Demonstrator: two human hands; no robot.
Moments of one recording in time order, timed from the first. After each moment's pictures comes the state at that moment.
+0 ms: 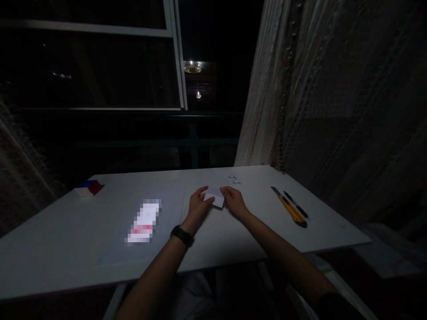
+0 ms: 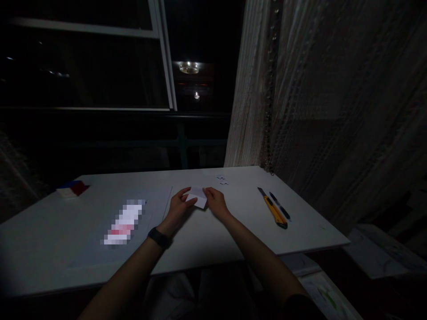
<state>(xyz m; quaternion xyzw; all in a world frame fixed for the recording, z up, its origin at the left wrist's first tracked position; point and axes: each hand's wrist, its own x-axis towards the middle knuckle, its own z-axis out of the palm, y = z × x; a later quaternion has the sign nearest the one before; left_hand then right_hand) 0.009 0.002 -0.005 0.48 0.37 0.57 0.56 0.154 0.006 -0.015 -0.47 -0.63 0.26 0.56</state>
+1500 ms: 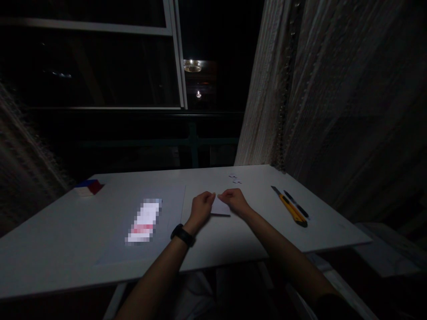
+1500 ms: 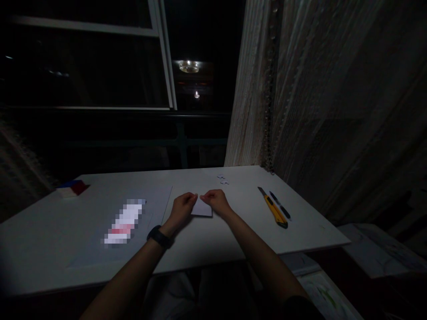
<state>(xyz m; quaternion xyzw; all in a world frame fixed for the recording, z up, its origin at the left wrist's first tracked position) 0.005 0.006 -0.009 0.69 0.45 0.49 0.30 0.159 0.013 -0.020 -0.46 -0.59 0.38 0.55</state>
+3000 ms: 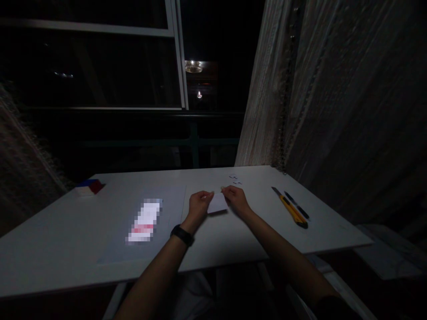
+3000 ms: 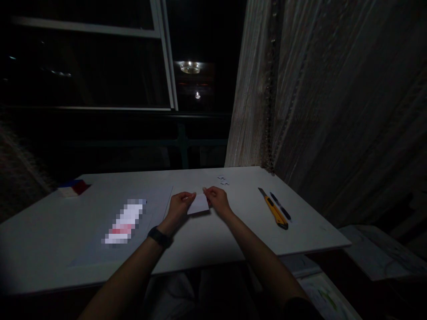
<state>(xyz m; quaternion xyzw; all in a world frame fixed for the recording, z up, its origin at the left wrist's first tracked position) 0.008 0.003 -0.002 0.55 0.45 0.55 0.43 0.159 0.007 -0.012 -0.44 -0.56 0.38 0.59</state>
